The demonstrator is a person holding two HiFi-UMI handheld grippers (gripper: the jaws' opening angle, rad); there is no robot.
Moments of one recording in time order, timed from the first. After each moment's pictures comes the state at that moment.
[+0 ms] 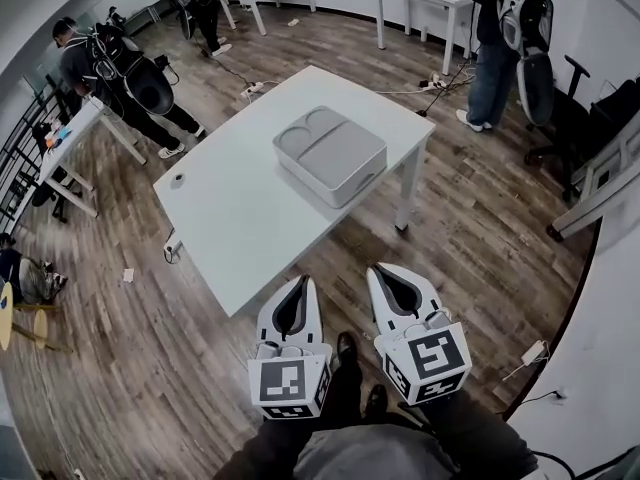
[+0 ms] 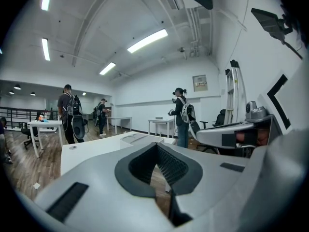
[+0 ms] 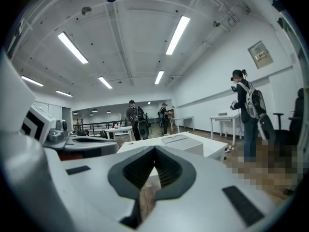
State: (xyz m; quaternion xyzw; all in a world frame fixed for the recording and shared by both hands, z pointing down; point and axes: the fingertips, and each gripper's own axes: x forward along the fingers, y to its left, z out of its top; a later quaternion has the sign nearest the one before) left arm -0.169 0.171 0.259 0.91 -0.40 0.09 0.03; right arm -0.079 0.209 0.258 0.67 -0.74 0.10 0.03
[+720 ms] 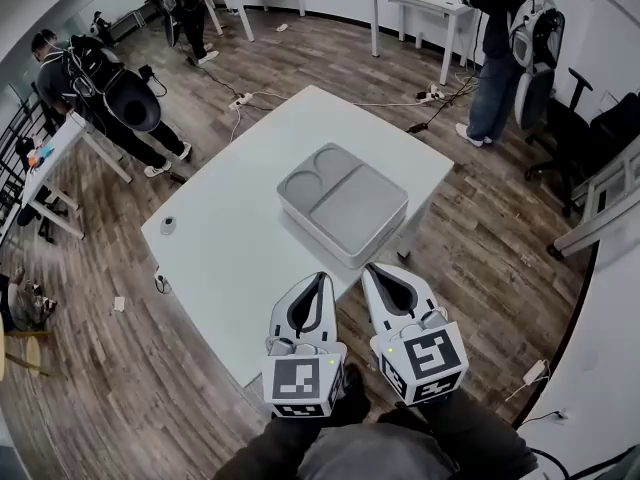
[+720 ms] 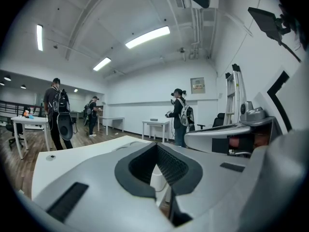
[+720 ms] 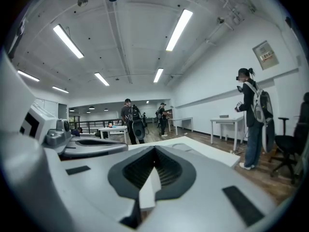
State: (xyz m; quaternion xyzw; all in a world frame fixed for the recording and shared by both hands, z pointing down) left arm -0.107 0.016 0.260 0.93 -0.35 0.08 0.04; right arm -0.048 0.044 0.256 0.68 -0.73 0.10 0.04
